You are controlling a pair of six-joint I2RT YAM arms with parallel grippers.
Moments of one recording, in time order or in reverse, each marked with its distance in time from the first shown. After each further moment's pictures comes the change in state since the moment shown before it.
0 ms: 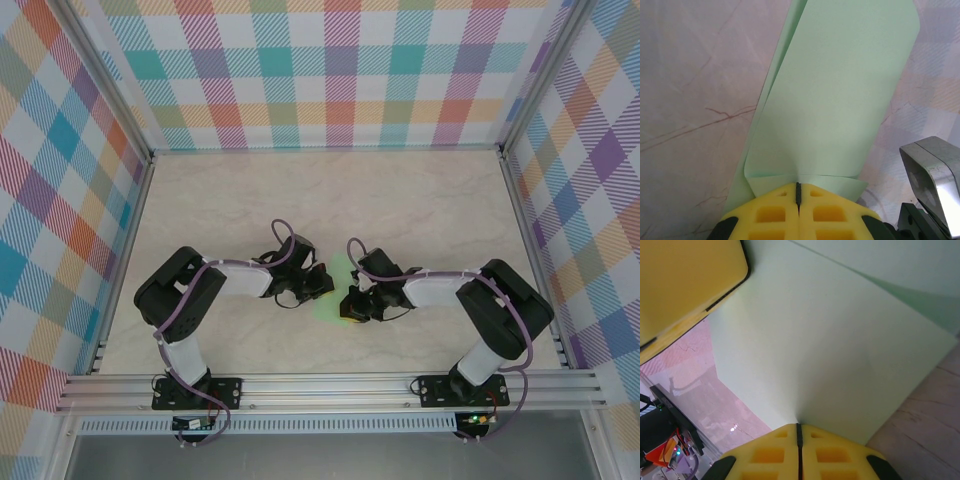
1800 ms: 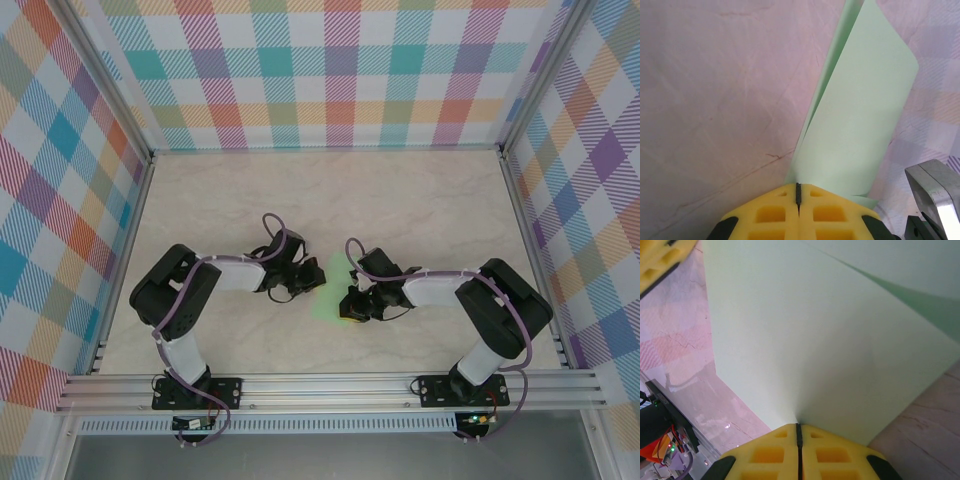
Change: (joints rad) left arm 0.096 0.002 -0.003 0.001 0.009 0.075; right arm 0.000 0.008 0.004 -0.004 -0.002 -0.035
